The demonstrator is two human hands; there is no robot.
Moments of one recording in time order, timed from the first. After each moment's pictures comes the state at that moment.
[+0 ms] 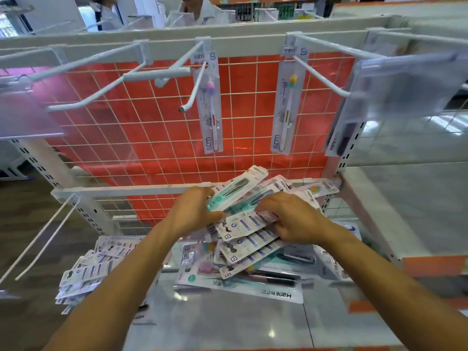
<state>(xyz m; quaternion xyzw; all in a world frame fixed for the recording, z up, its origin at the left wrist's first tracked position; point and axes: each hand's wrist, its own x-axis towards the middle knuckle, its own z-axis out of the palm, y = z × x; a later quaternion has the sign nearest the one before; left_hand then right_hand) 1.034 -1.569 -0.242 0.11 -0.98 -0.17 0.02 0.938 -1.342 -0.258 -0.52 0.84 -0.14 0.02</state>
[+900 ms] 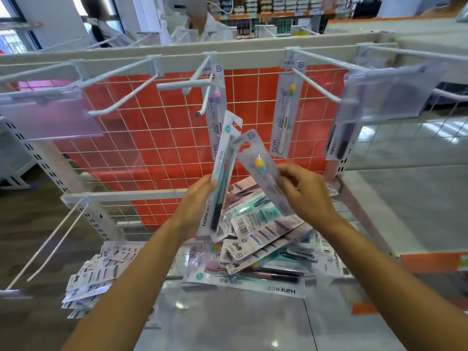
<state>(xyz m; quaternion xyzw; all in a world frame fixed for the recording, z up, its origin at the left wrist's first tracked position) 1.063 -1.547 -0.211 0.13 -0.74 -0.66 0.09 0.958 -1.349 -0.214 -0.33 0.81 -0.47 -0.11</state>
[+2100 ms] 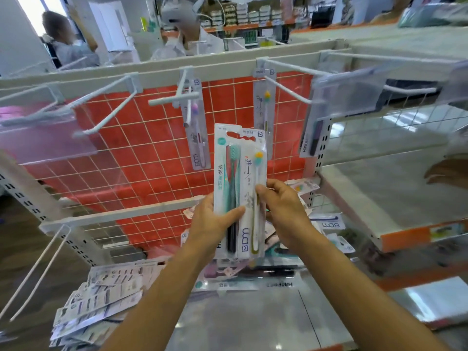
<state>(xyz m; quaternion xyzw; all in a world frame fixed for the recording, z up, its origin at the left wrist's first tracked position) 1.071 -1.507 -0.222 0.10 -0.70 -0.69 0.13 1.010 -1.373 -0.215 -0.07 0.64 -0.75 0.12</state>
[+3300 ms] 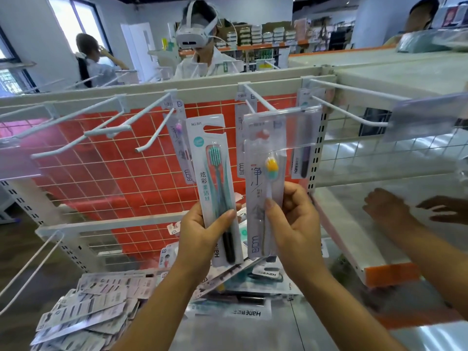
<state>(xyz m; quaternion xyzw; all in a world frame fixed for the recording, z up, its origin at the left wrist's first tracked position) 1.063 -1.445 -0.199 0.08 -0.66 -0.70 0.26 1.024 -1.304 -0.178 -0.26 0.58 -0.77 -0.06</state>
